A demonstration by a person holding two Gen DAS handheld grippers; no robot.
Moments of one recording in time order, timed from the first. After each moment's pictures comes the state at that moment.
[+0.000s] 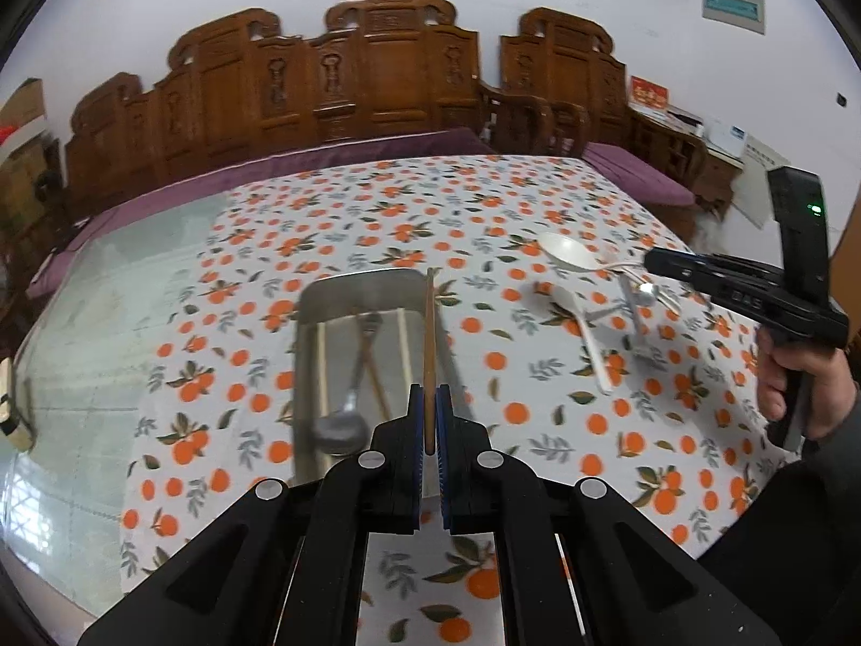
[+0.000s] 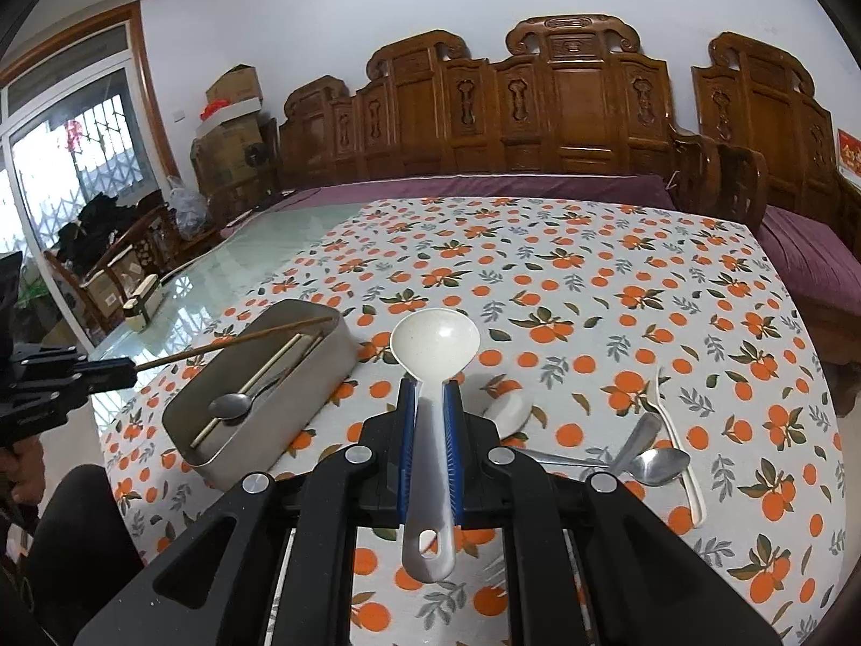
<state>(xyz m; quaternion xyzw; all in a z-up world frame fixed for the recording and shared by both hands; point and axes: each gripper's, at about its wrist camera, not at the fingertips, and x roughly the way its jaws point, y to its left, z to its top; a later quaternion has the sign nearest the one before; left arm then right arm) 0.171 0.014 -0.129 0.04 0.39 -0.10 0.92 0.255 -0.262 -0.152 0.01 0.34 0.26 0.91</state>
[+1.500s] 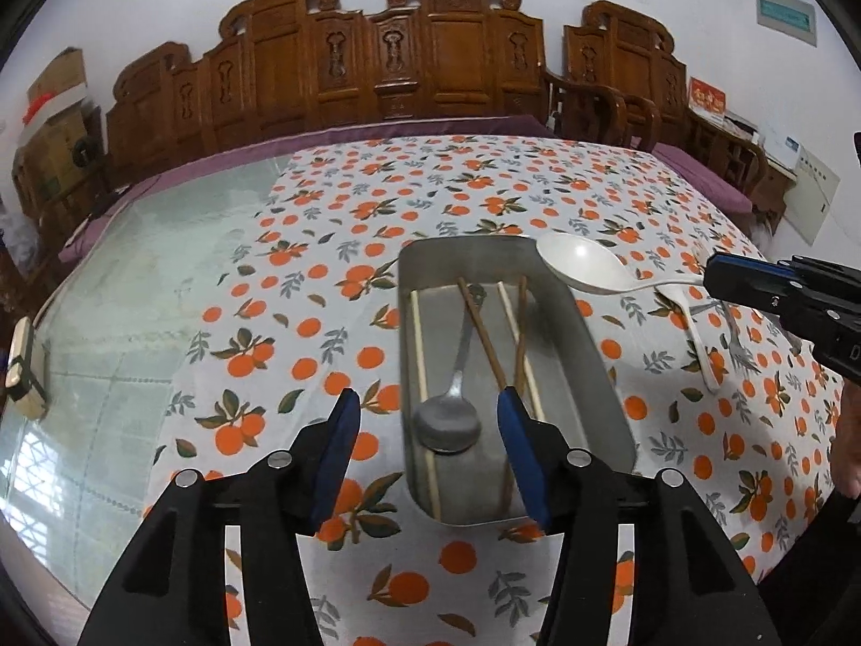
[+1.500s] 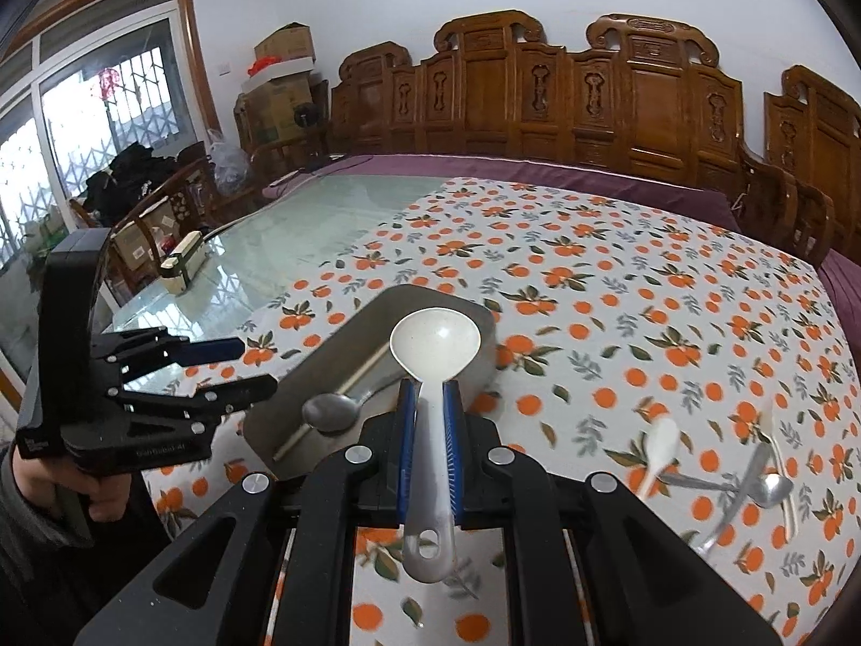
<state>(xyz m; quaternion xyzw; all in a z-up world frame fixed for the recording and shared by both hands) 0.202 0.072 -0.173 0.02 0.40 -0.04 0.91 0.239 -0.133 -0.142 -0.04 0.35 0.31 0.88</state>
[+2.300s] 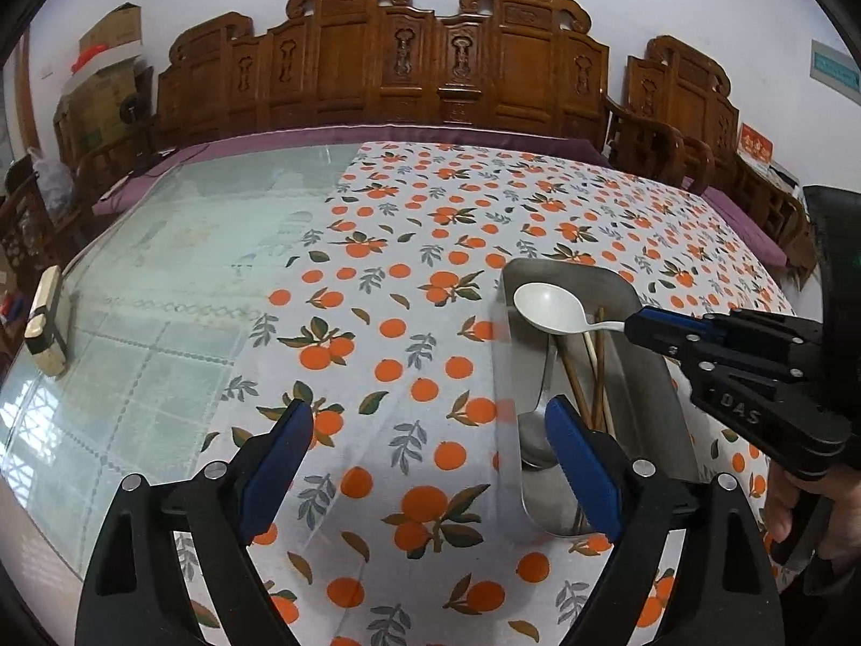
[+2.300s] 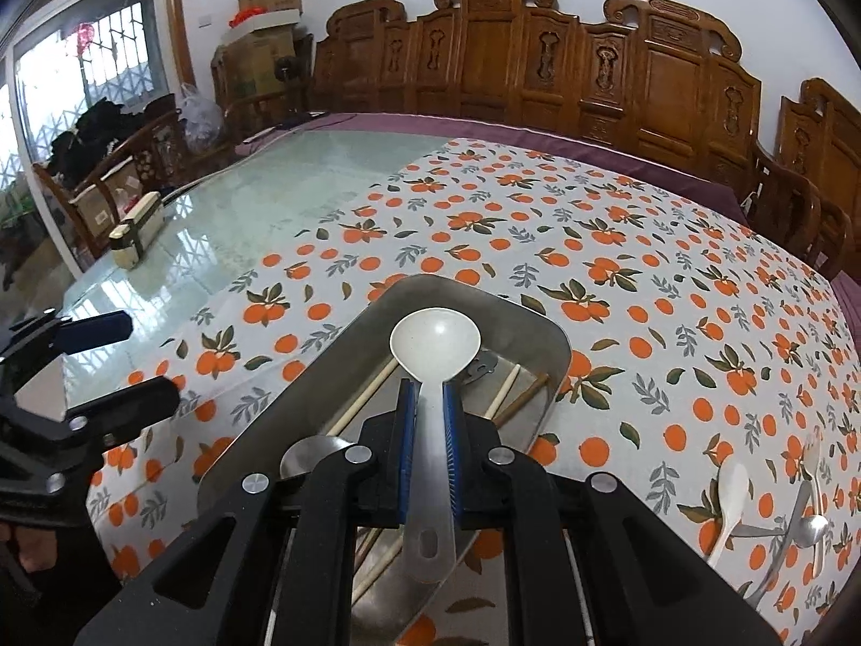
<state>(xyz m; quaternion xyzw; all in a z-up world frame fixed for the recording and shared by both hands) 0.204 0.128 -0.166 -0.03 0.39 0.02 0.92 0.289 -0.041 -0.186 -0.08 0.39 0.27 0.88</state>
